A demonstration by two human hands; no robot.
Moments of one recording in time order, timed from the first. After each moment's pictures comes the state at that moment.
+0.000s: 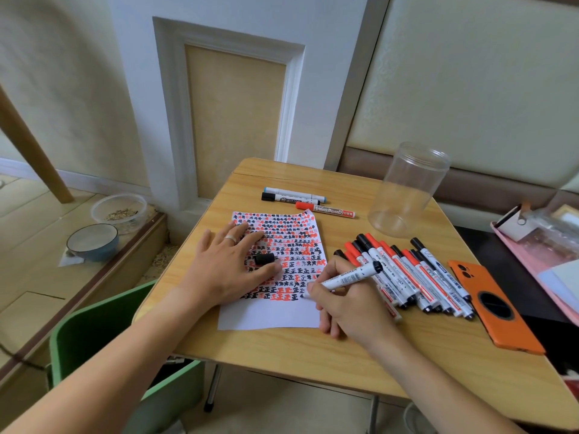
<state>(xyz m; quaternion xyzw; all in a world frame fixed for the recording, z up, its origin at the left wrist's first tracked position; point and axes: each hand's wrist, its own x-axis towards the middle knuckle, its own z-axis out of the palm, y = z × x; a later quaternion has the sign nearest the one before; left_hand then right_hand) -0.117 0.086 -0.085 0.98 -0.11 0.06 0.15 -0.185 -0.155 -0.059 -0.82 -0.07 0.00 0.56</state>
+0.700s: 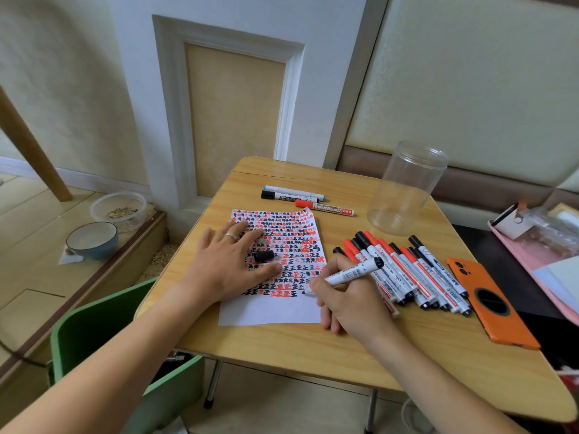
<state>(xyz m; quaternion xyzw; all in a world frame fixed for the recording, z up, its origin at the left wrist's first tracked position) -0.117 0.087 -0.084 0.98 -0.11 0.05 0.13 -0.187 -0.154 -0.059 -0.82 -0.05 0.00 0.57</state>
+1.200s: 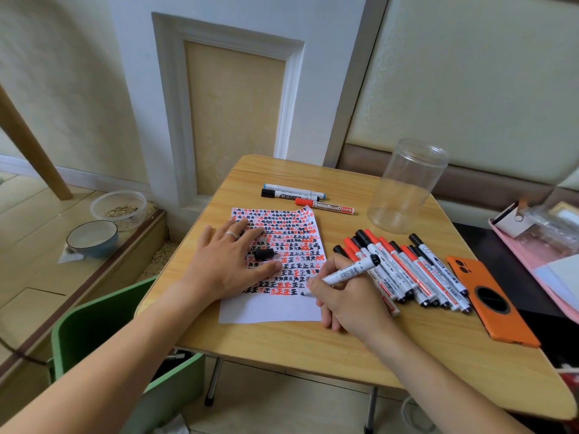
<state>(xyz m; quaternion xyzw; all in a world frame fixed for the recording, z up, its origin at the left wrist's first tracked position) -0.117 0.086 -0.085 0.98 -0.12 0.05 0.13 -0.187 -0.154 -0.059 -0.83 -0.05 0.01 0.56</state>
